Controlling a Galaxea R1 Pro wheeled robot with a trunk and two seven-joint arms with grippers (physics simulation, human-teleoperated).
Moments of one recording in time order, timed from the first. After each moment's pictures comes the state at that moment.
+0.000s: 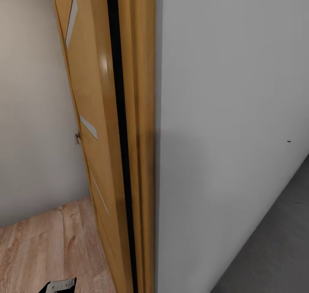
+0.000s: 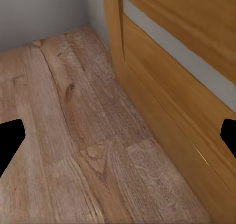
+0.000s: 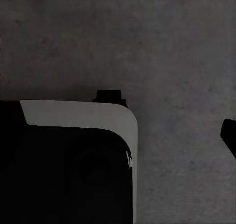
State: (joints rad) left arm -0.33 0.19 0.04 -0.11 0.12 -0.64 -0.03; right arm -0.05 -0.06 -0.01 -0.16 0.00 0.00 0.02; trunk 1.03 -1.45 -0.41
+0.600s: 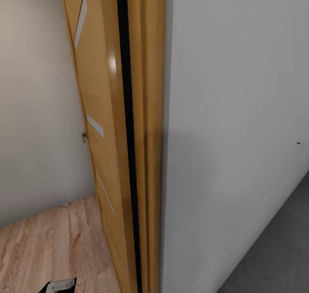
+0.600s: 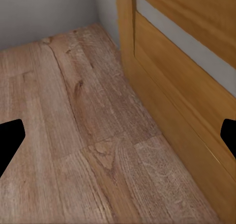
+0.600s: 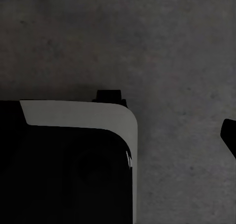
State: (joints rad) left arm -0.33 0.19 0.04 -0.11 0.12 -0.64 -0.03; right arm -0.05 -0.06 -0.01 -0.16 0.00 0.00 0.02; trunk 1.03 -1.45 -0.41
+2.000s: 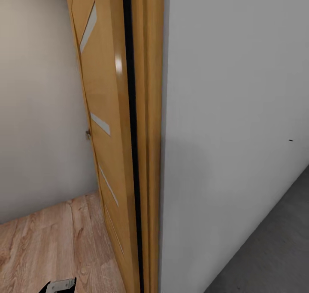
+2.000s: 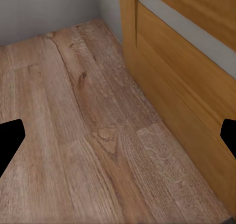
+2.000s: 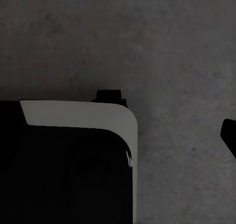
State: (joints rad) left arm -0.33 0.19 0.04 -0.11 0.12 -0.64 -0.03; right arm -0.05 -0.06 -0.01 -0.16 0.00 0.00 0.02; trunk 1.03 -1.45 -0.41
